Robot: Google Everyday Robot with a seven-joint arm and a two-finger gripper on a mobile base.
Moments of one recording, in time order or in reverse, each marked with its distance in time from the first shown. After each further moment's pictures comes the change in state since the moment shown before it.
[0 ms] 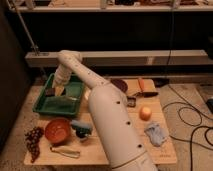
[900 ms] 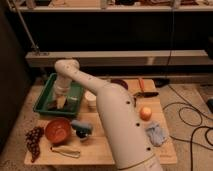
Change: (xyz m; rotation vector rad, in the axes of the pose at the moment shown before) arm 0.031 0.070 0.020 -0.126 0.056 -0.042
